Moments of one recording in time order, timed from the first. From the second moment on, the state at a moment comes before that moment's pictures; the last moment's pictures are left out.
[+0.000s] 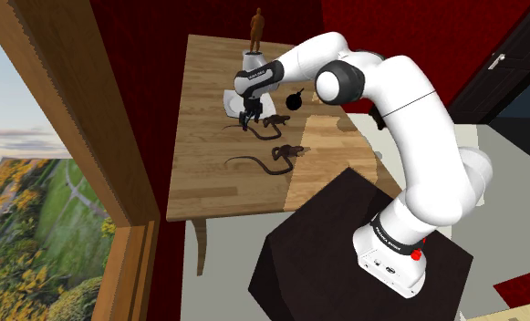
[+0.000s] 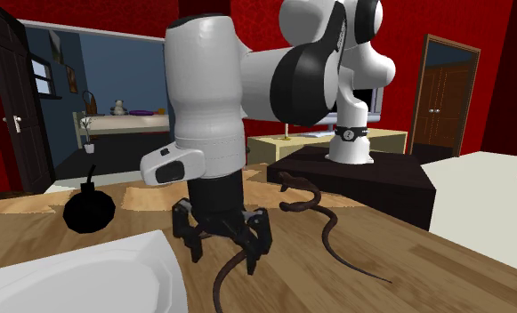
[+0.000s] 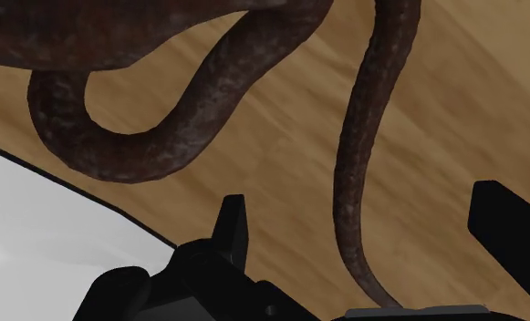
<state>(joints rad) -0.08 1.04 -0.06 -1.21 0.03 2.15 -0.33</state>
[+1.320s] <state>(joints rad) -0.08 0.98 -0.06 -1.24 0.03 2.12 -0.33</state>
